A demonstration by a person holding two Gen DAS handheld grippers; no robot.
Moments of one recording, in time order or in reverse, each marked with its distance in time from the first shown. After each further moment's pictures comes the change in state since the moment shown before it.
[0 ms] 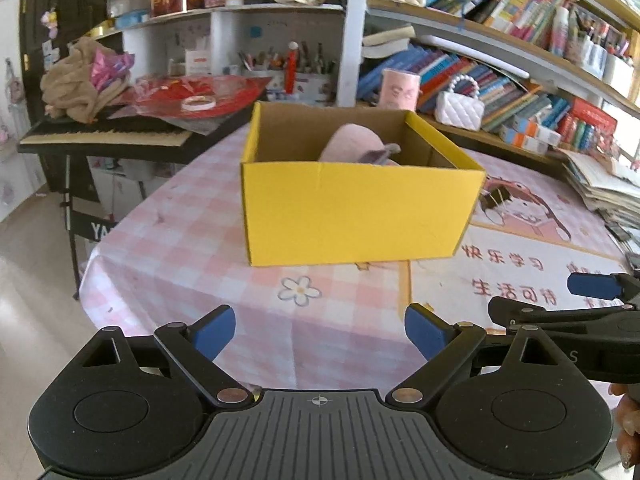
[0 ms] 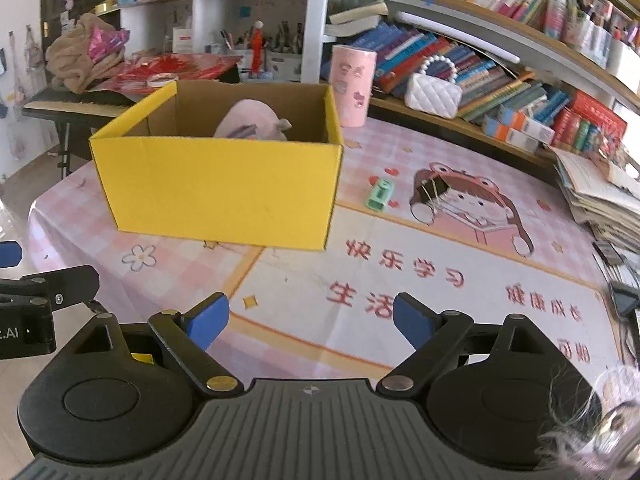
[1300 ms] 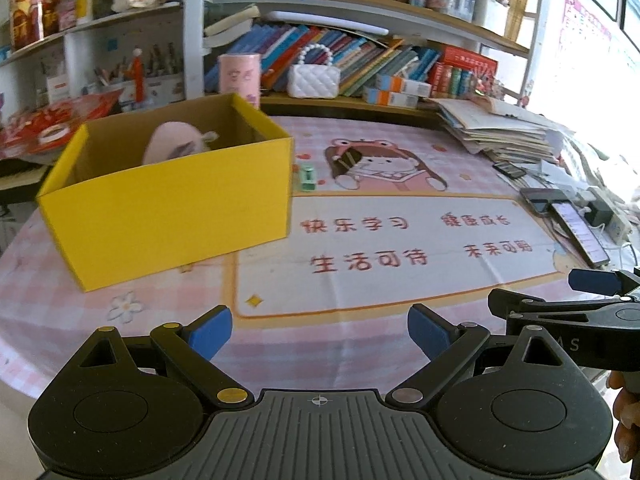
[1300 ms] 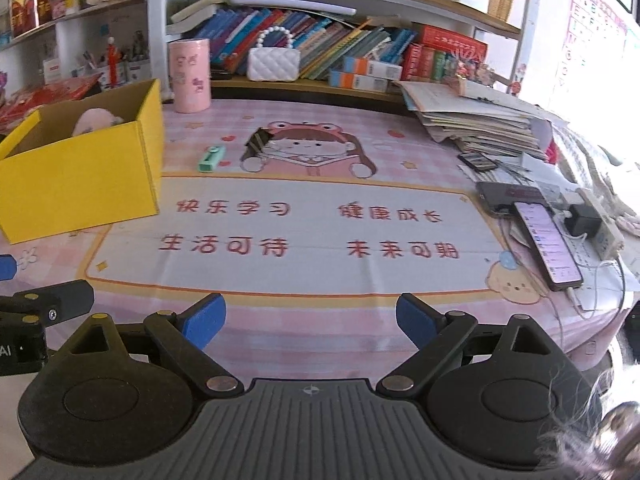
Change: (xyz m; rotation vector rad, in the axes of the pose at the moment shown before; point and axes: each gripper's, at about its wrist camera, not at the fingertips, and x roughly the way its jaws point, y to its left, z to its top) left arm 0.013 -0.105 -0.004 0.215 0.039 -0.286; right arm -0.053 -0.091 -0.059 0.252 0.031 -0.289
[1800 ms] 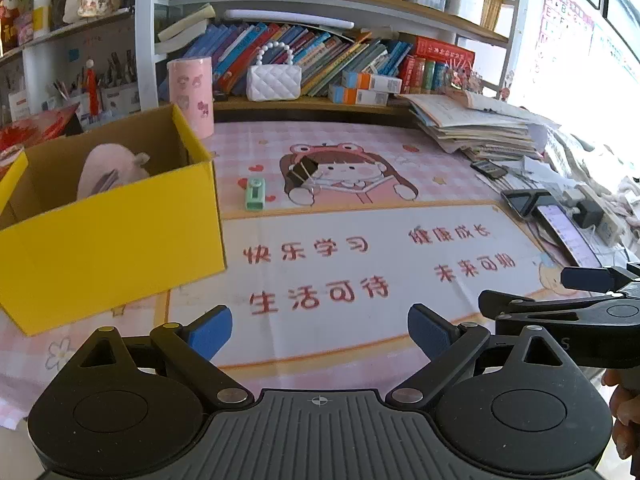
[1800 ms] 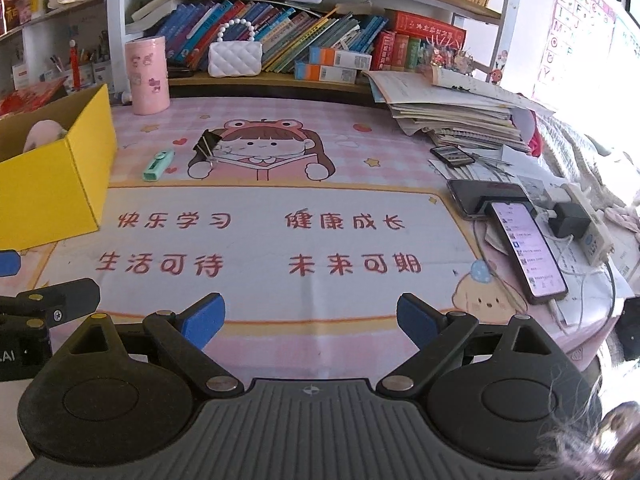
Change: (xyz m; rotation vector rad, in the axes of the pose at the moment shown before) left arm 0.044 -0.041 0.030 0.037 0.002 -0.039; right arm 0.036 -0.046 0.023 0.022 0.032 -0.033
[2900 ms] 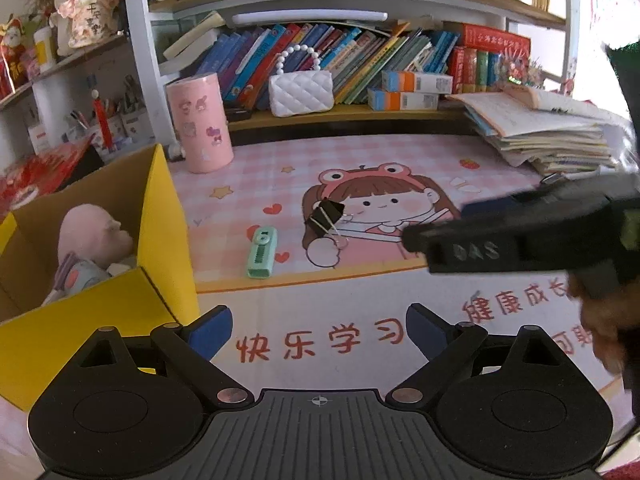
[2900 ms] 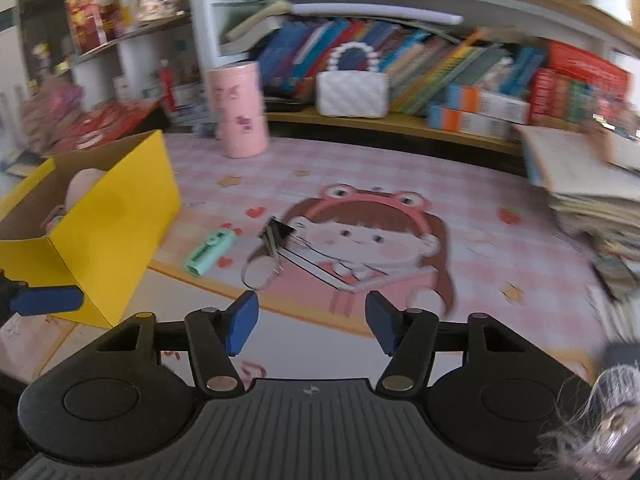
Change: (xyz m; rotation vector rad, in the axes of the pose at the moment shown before) left arm 0.093 -0.038 0.067 0.029 0.012 0.227; right arm 0.142 -0.018 0.124 -0.179 -0.067 0.478
